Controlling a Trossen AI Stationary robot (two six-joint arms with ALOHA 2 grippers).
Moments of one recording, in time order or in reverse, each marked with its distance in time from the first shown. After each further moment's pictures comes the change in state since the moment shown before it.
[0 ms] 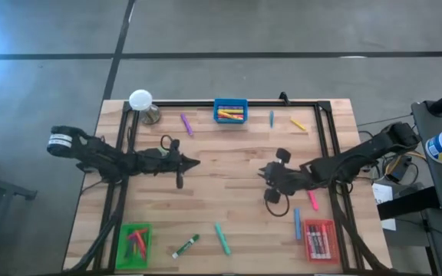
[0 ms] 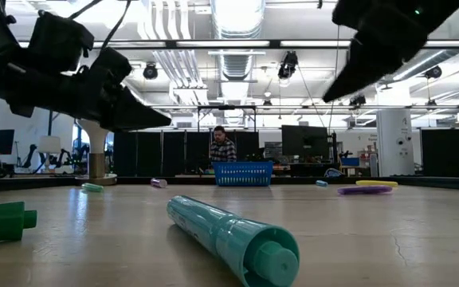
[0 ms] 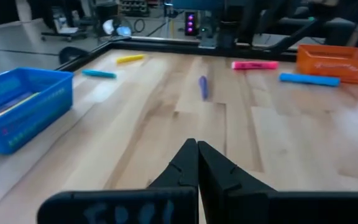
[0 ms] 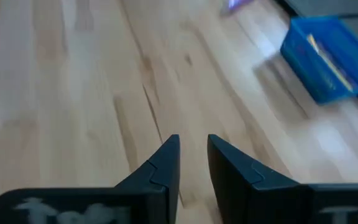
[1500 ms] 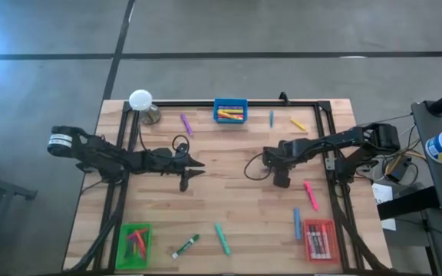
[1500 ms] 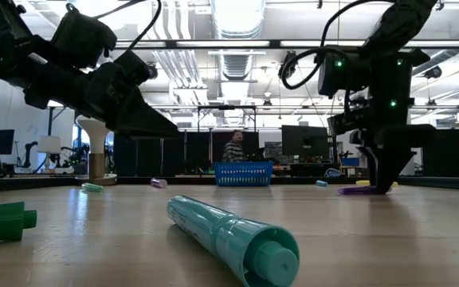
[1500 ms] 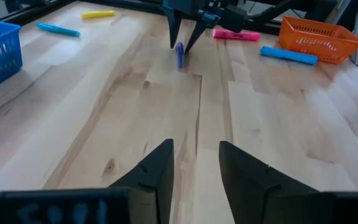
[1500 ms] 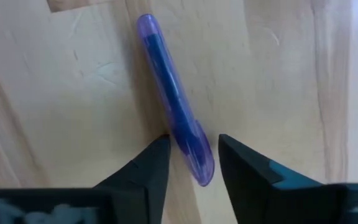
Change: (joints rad) left arm -0.004 0.003 0.129 -0.280 0.106 -0.101; right arm -0.451 0.252 -0.036 -0.315 -0.465 -0.288
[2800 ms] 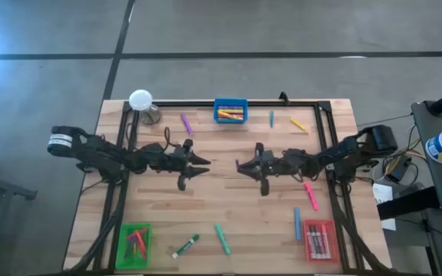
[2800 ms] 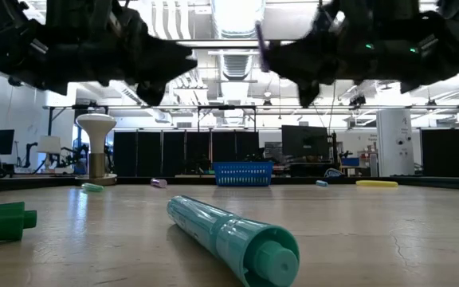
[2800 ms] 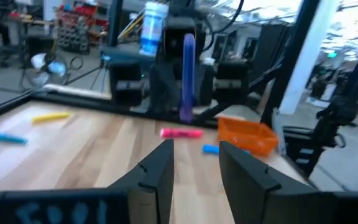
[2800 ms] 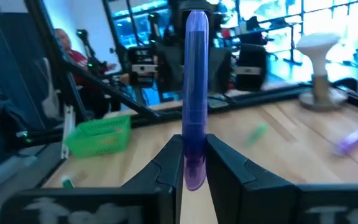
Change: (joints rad) left arm -0.003 0.000 0.038 0.351 0.136 -0.049; right arm 0.165 0.022 -0.287 1.791 -0.111 0.109
